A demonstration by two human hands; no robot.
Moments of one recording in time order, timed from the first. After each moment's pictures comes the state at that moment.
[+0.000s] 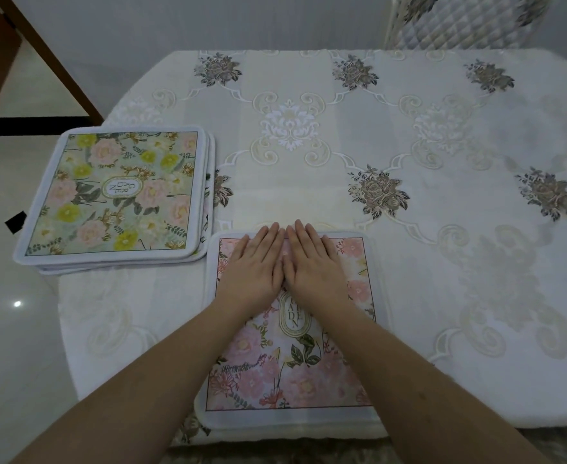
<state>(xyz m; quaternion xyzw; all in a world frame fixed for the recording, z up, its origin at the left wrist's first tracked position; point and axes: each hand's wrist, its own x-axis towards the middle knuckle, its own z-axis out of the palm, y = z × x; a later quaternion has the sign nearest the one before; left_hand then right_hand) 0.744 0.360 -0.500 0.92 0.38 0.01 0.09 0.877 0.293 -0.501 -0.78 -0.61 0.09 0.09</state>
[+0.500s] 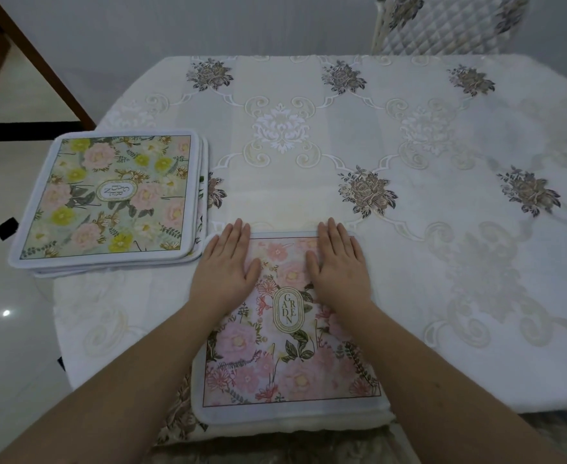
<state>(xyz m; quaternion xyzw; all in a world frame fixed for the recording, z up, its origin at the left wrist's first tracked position) 0.712 0.374 -0.496 0.89 0.44 -0.01 0.10 0.918 0.267 -0.496 -0.84 -0.54 0.09 0.08</state>
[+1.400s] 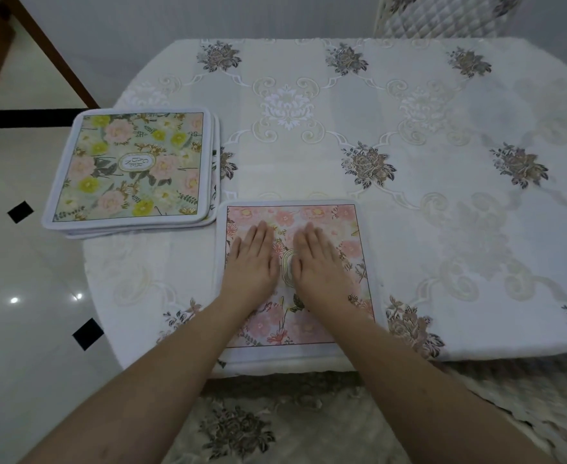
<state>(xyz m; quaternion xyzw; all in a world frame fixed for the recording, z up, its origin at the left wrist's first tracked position) 0.707 0.300 -0.487 0.89 0.43 0.00 0.16 0.841 0.220 -0.488 -0.81 -0.56 0.12 0.10</state>
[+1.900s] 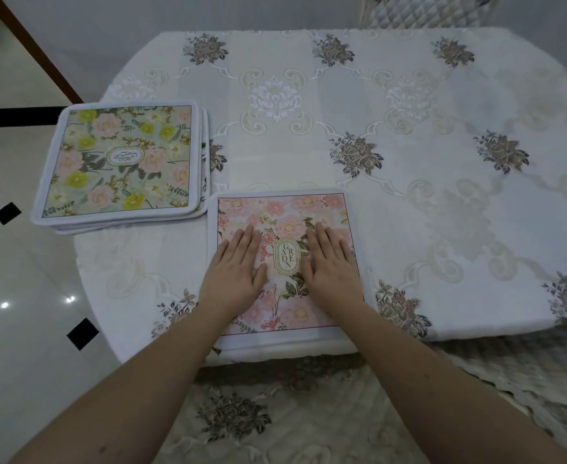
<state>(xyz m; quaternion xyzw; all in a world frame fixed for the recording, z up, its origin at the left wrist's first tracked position) 0.674 0.283 -0.497 0.91 0.40 -0.01 0.11 0.864 0.181 -0.497 -0.83 -0.55 0.09 0.06</state>
